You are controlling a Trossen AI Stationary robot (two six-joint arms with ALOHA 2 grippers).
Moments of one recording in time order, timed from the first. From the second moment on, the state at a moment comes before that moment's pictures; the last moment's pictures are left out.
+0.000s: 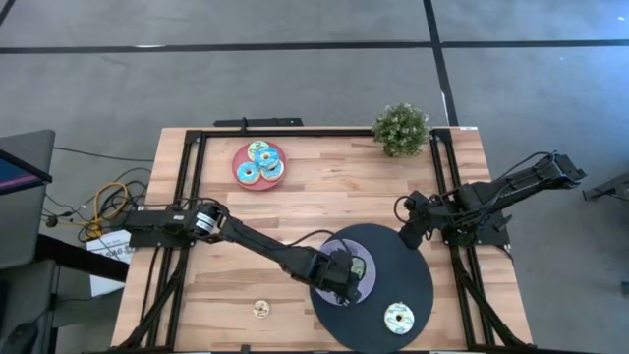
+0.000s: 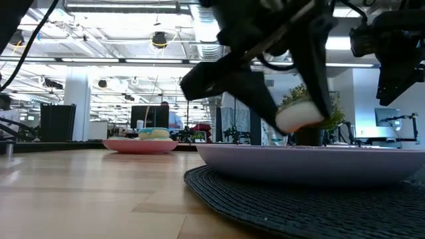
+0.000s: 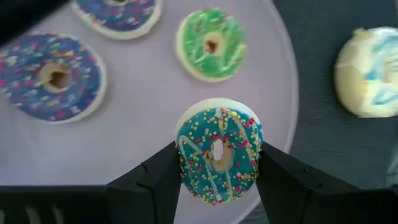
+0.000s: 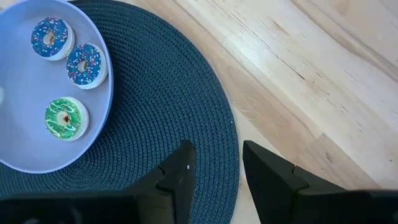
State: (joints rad) left arm -0.37 2.30 1.91 -0.66 -0.15 -1.14; right arm 0.31 0.92 0.68 -0.97 0.18 1.01
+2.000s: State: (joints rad) left arm -0.31 2.36 1.91 -0.52 0.03 -1.13; right arm 0.31 0.92 0.68 -0.98 0.18 0.98
